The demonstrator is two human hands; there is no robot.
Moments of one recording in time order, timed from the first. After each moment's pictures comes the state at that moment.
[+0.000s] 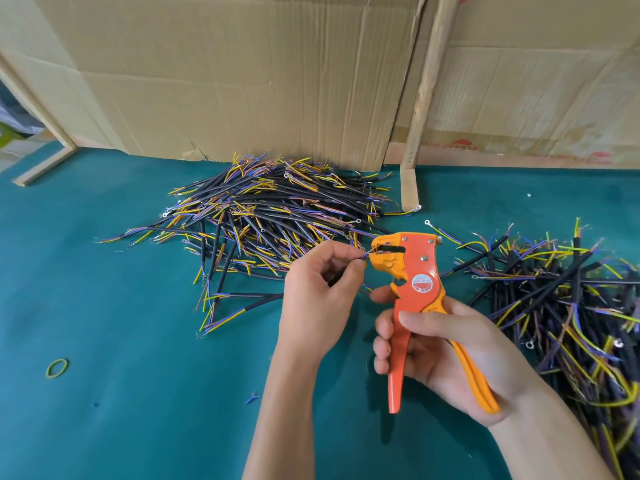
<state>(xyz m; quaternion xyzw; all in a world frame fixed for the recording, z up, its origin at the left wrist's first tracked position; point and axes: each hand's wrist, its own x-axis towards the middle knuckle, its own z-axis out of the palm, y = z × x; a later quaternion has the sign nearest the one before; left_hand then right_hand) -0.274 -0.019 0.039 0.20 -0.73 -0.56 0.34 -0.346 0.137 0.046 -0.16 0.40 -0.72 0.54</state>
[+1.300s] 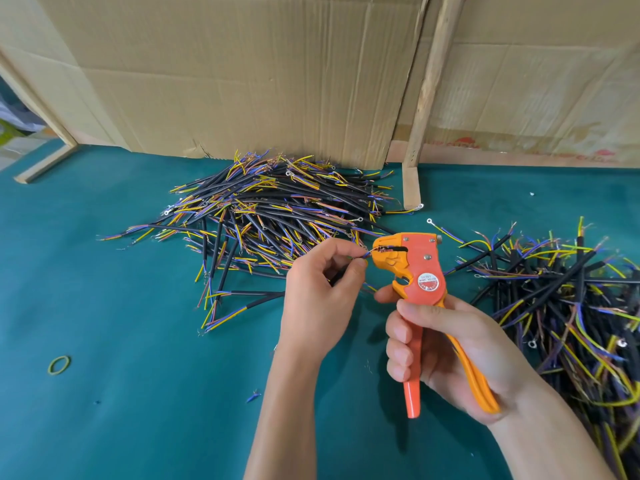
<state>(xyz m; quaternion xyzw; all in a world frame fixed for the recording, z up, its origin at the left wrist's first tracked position) -0.273 -0.022 0.035 0.19 -0.74 -0.55 0.34 -0.344 0.135 0.047 -0.13 0.40 -0.73 0.53</state>
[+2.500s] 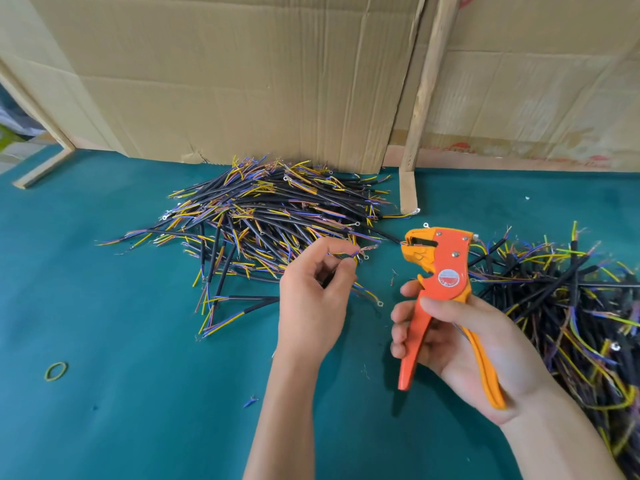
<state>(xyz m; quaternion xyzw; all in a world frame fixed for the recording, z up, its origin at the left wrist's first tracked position) -0.277 -0.021 0.034 0.20 -0.72 -0.55 0.38 -0.355 0.143 0.045 -0.12 0.42 -0.77 0.47</state>
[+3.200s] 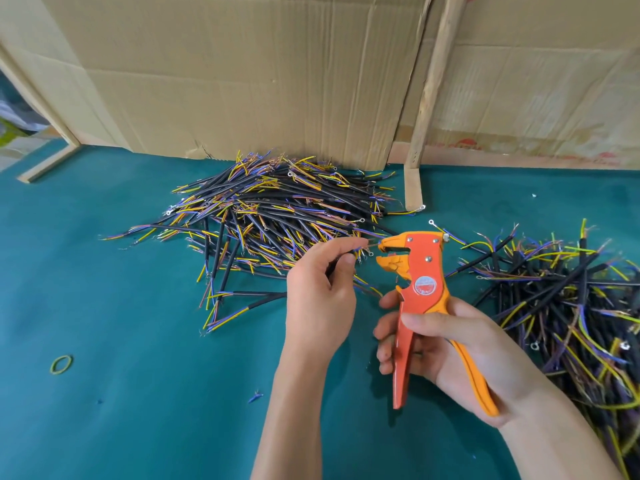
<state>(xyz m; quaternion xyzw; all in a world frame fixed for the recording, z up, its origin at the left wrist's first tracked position) -0.274 -0.020 0.034 0.22 -0.77 -0.47 0.37 -0.348 0.136 0.044 -0.16 0.46 -0.71 0.51</state>
